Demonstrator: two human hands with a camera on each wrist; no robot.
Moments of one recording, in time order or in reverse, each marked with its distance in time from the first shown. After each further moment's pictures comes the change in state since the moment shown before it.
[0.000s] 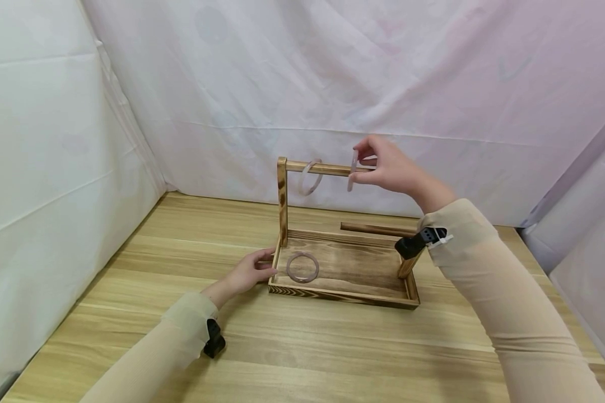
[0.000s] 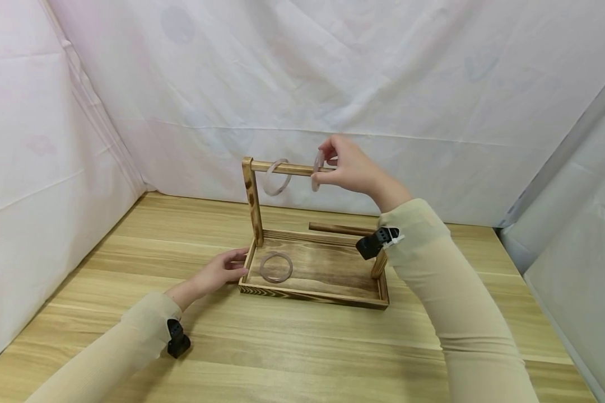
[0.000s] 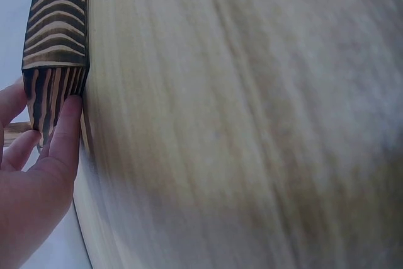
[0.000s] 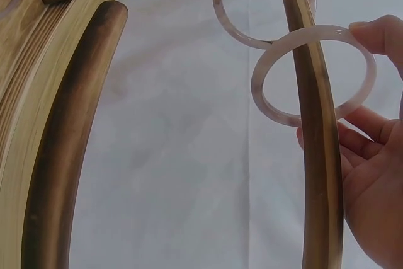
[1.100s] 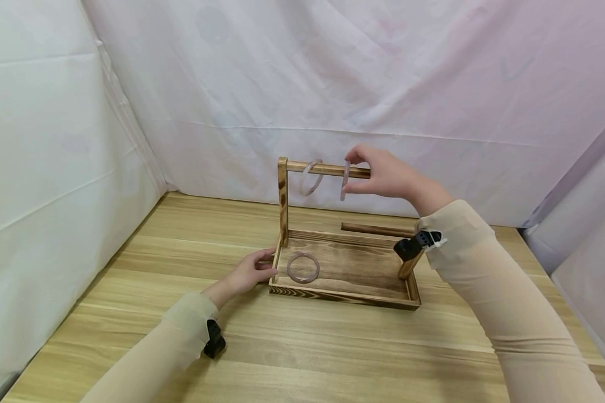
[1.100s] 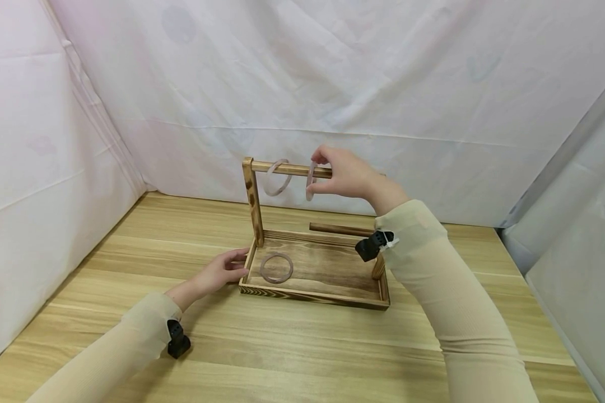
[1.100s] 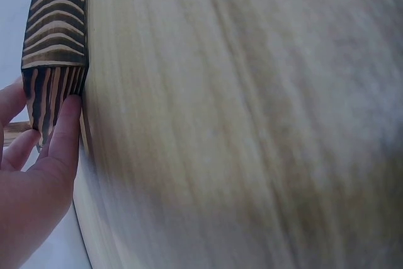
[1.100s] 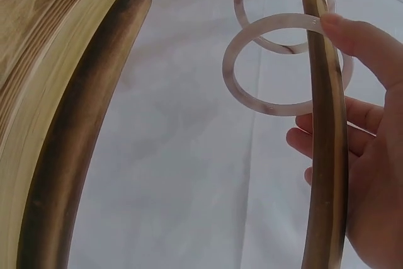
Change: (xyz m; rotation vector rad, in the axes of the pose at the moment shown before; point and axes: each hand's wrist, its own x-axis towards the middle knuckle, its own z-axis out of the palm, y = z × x) left_hand -0.001 0.000 0.000 0.020 -0.011 0.016; right_hand 0.000 -0.003 0.005 -0.283 -0.120 -0.031
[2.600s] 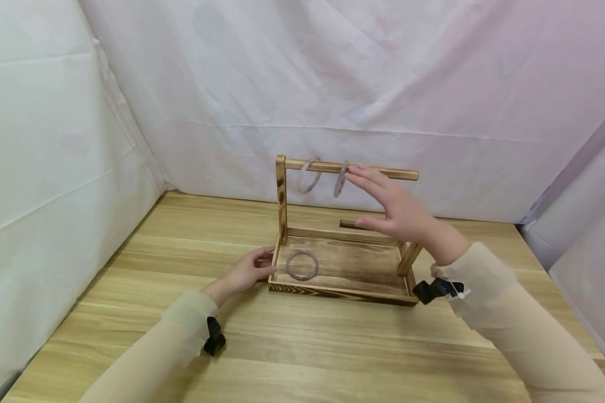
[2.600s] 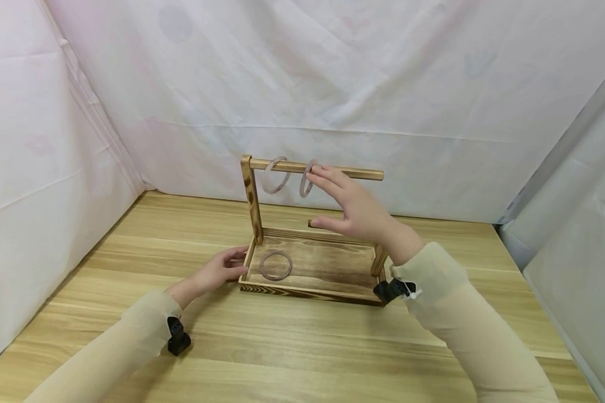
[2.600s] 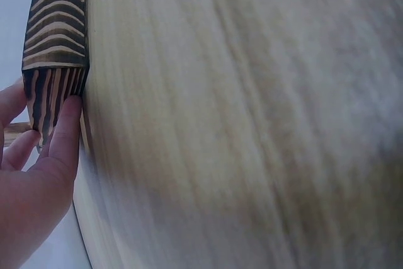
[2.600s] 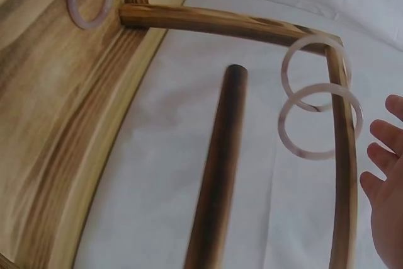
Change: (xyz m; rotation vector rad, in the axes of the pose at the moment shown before) left_hand 0.001 -0.001 -0.004 -0.030 -0.008 -0.002; right_hand -0.057 0.008 0.038 -0.115 0.235 -0.412
